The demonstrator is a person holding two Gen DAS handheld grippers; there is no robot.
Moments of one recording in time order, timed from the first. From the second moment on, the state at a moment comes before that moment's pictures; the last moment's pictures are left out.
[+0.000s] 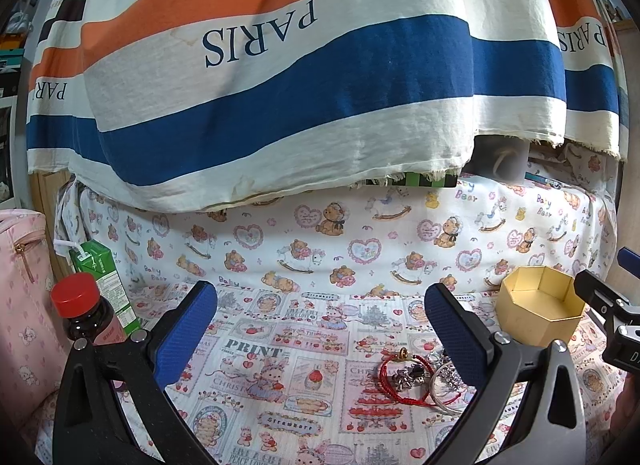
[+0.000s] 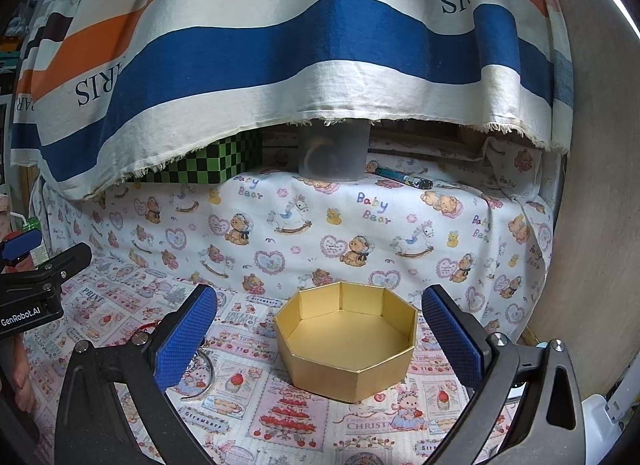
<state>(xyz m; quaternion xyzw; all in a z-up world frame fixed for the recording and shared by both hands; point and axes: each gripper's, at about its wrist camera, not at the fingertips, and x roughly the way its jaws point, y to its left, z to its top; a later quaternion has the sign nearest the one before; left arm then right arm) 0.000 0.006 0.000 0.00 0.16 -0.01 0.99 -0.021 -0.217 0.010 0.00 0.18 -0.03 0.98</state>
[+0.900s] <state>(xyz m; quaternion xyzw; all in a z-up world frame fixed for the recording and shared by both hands) -0.003 0.004 0.000 0.00 0.14 -0.02 0.99 -0.016 -0.216 0.007 0.00 0.20 -0.03 0.98</state>
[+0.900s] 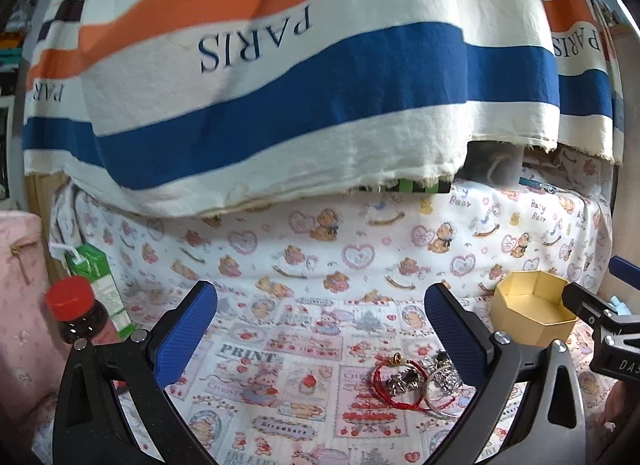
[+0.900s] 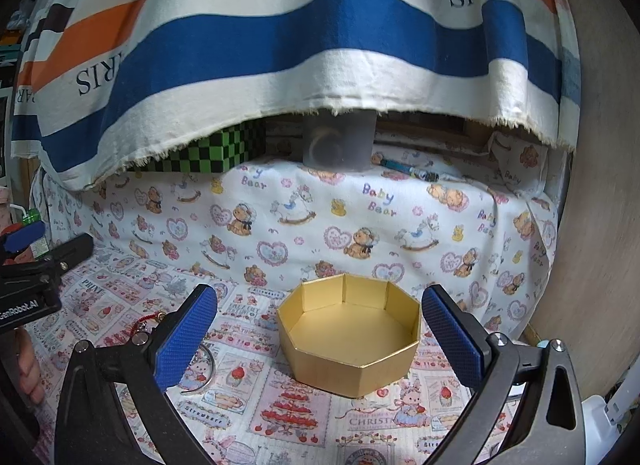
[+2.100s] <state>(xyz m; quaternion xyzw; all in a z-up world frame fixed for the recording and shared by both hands) 0.081 -0.020 -0.034 -0.08 0.47 -0.13 0.87 0.002 -0.233 -0.015 0.09 0.30 0.05 0.95</state>
